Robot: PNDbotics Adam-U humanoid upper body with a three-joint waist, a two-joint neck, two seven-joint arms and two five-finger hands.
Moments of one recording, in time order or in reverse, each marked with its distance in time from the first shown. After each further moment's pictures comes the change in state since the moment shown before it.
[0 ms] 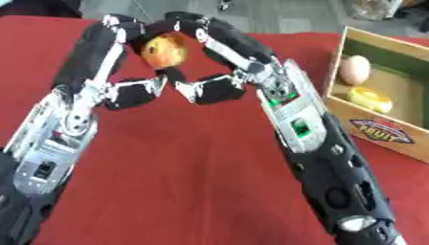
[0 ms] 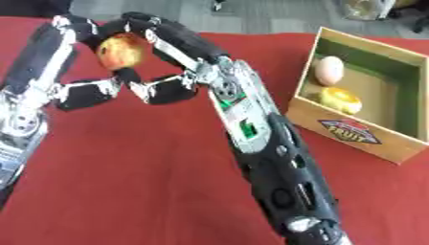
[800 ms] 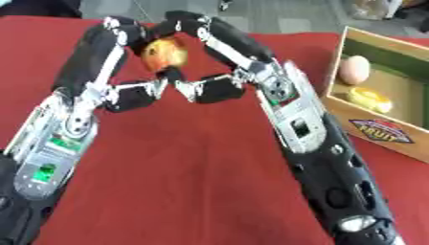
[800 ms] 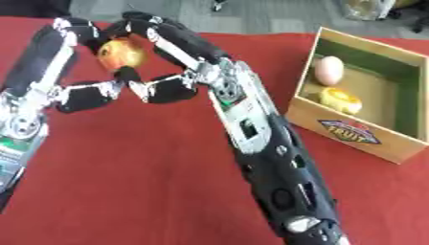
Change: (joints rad) left arm 0.004 0.000 -0.003 -0.007 -0.017 0.000 0.009; right arm 0.000 0.001 -0.005 0.005 -0.022 0.004 -0.001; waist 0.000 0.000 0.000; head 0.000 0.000
